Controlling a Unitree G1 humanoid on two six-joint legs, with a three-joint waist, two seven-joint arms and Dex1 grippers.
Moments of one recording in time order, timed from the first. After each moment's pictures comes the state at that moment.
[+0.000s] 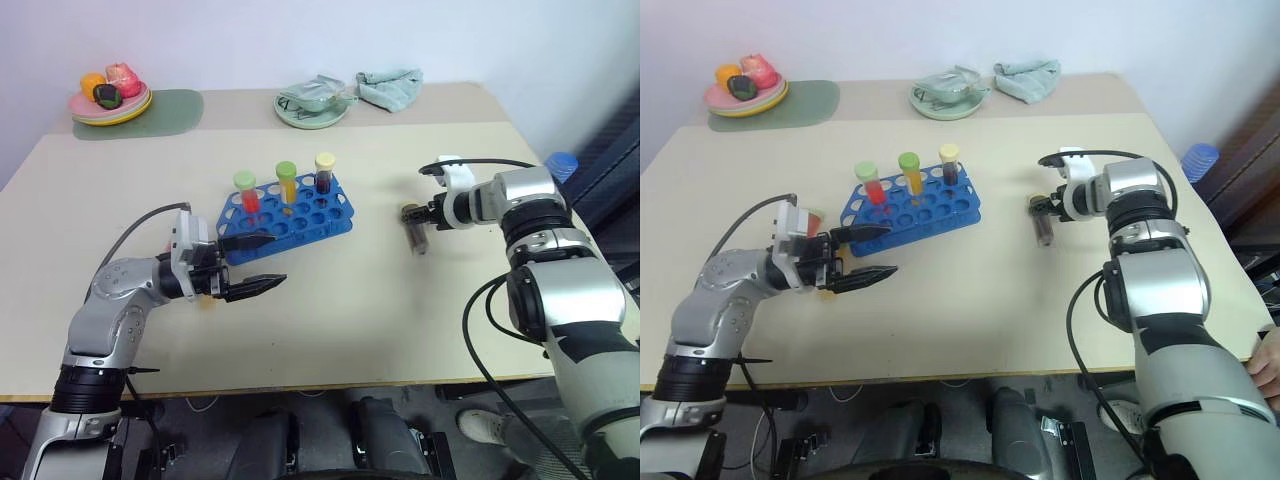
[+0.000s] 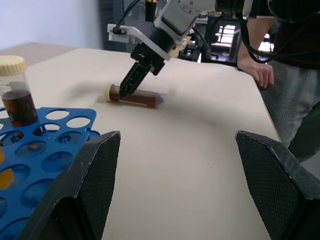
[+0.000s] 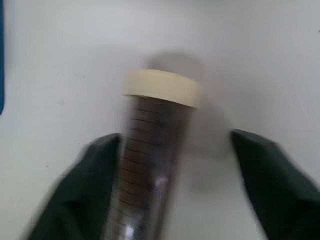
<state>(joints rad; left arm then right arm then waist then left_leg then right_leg) -0.28 0.59 0.06 -0.09 -0.58 0.25 -1.22 -1.24 -0.47 0.08 1.14 0.08 0.89 0.65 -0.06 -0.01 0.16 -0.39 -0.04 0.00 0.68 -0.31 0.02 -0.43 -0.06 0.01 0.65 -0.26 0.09</state>
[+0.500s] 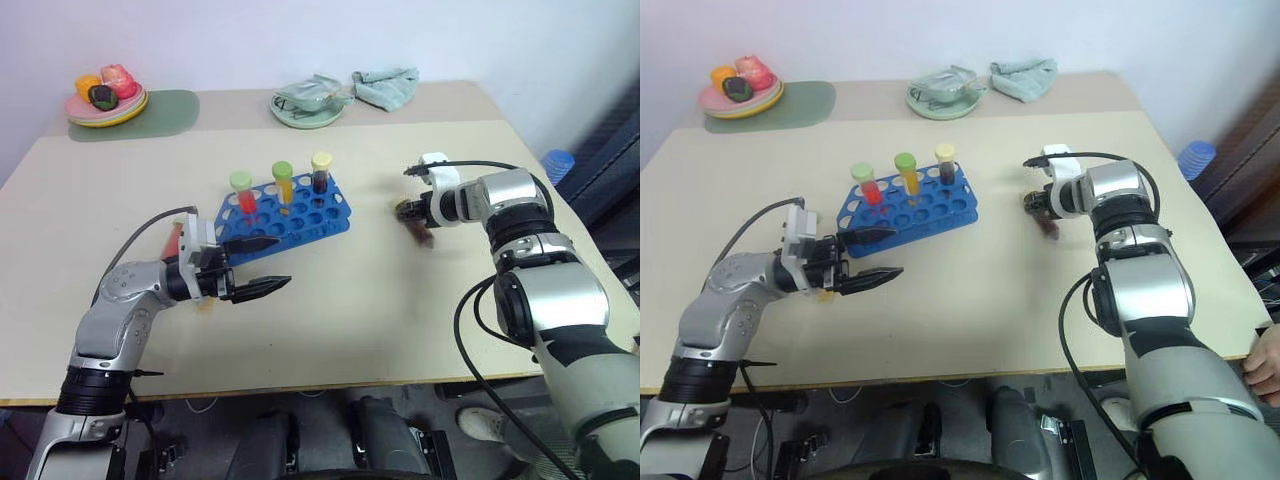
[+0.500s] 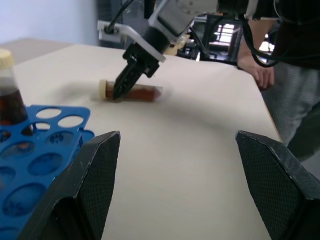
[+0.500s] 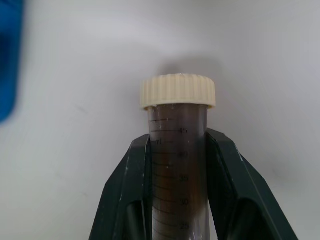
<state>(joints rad) -0.27 0.58 0.05 -0.08 -0.55 0.25 -1.16 -1.17 -0.45 0.03 0.94 0.07 0.88 0.68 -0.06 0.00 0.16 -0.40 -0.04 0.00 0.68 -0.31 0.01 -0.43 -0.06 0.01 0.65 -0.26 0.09</state>
